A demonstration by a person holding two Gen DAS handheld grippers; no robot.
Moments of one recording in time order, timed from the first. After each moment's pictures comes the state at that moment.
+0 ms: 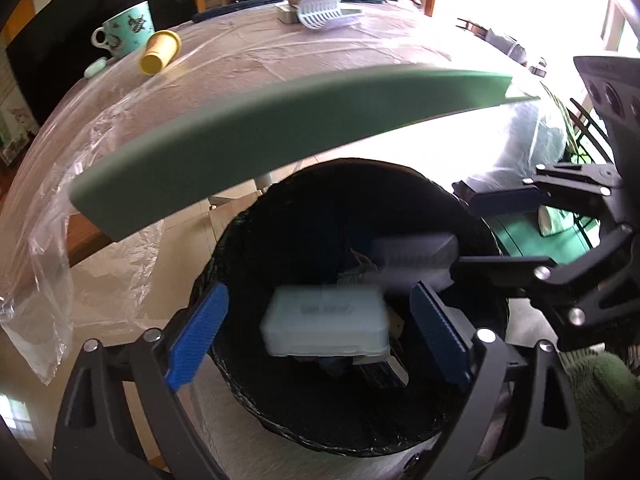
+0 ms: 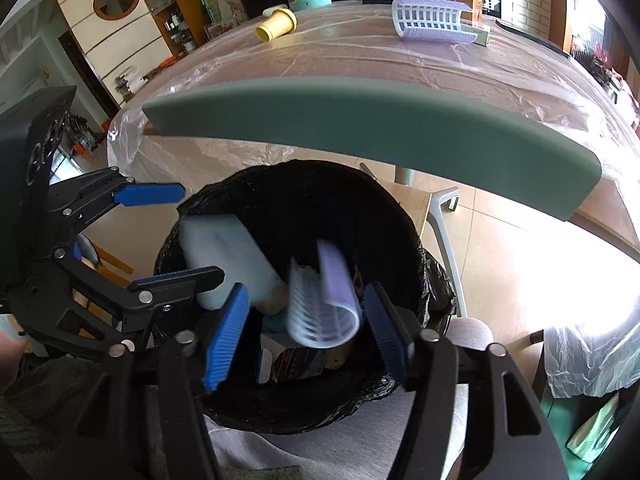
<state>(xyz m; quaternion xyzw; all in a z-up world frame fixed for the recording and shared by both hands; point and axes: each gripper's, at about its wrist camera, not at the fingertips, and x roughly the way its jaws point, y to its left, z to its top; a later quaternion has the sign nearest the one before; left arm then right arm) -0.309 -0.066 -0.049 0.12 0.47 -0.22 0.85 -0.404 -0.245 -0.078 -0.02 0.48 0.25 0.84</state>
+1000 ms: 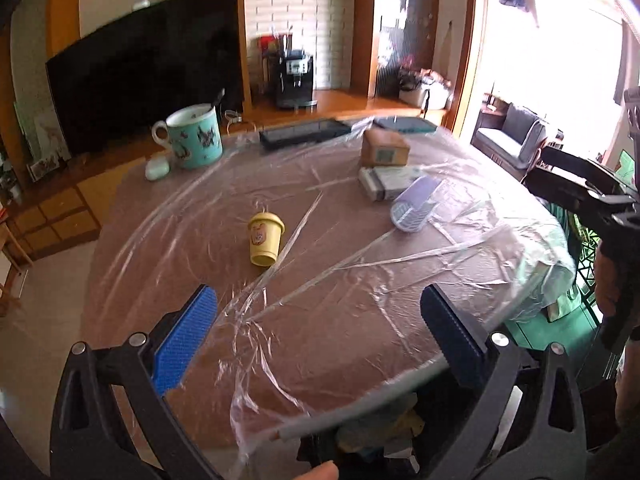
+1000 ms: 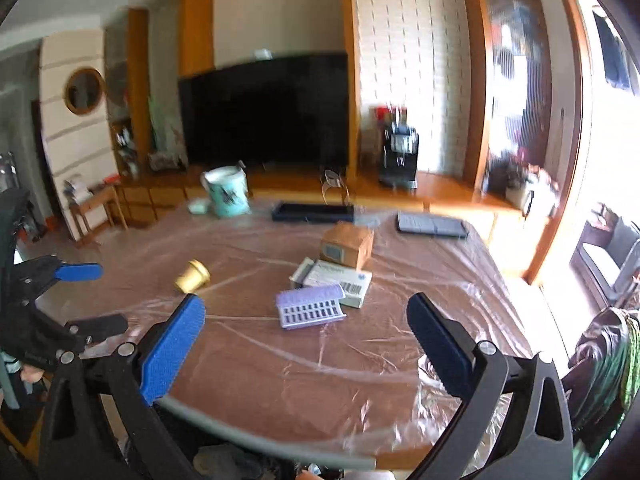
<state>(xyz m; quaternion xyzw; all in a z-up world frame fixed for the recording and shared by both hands) -0.223 -0.025 0.073 0.07 0.38 -0.18 0.90 -0.311 -0.277 0.077 -0.02 0.27 0.11 0.96</state>
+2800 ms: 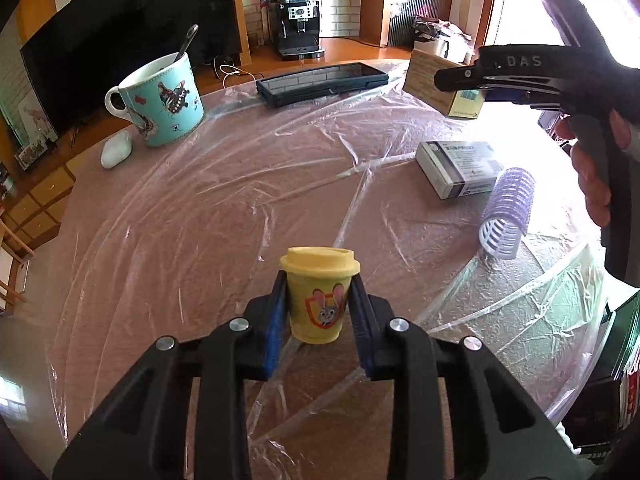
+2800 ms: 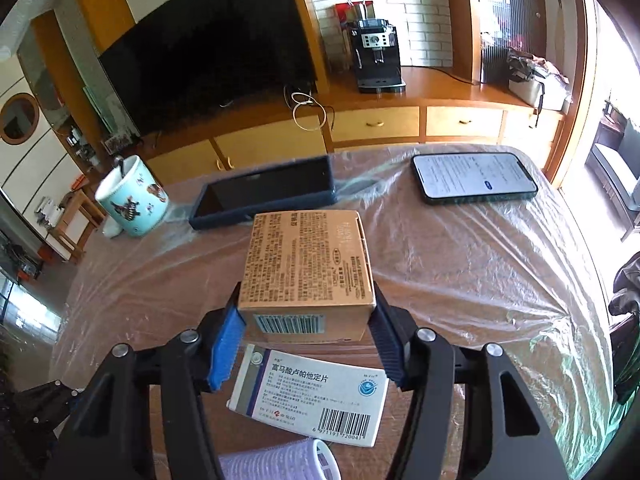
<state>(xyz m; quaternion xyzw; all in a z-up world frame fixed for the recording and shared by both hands) -0.113 -0.048 0.022 0.10 0.45 -0.17 0.87 -0.105 -0.285 0.035 0.09 0.41 0.09 0.90</state>
